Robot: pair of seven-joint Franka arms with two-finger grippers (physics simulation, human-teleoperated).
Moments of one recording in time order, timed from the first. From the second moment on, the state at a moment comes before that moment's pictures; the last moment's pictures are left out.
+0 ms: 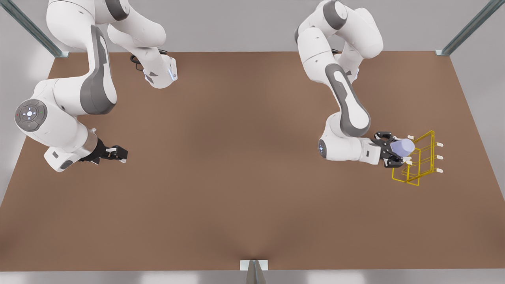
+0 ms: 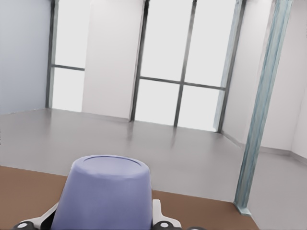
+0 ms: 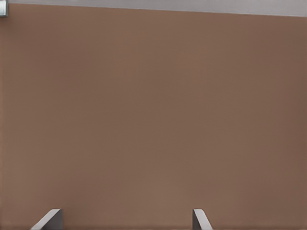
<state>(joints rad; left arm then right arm) -1.37 1.03 1.36 -1.93 0.49 1.96 -2.03 -0.06 0.28 0.18 -1.38 -0.04 1.65 0.06</state>
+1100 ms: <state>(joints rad) -1.16 1.20 1.26 -2.04 0.56 2.29 -2.05 -0.08 0.24 0.18 -1.37 -0.04 1.62 0.06</state>
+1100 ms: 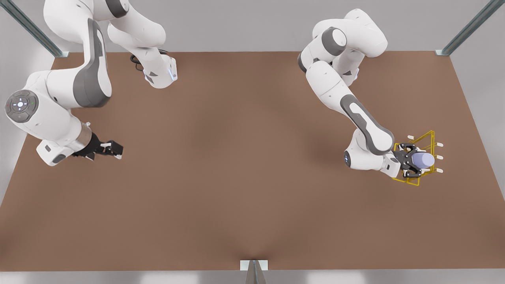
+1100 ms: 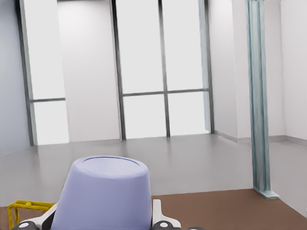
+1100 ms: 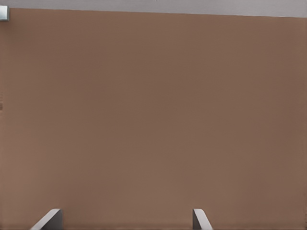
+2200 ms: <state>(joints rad) -0.30 0.26 -0.01 -1.25 0.00 1.30 -0.96 -0.09 0.25 0.17 -1.38 -0.04 1.61 0.06</state>
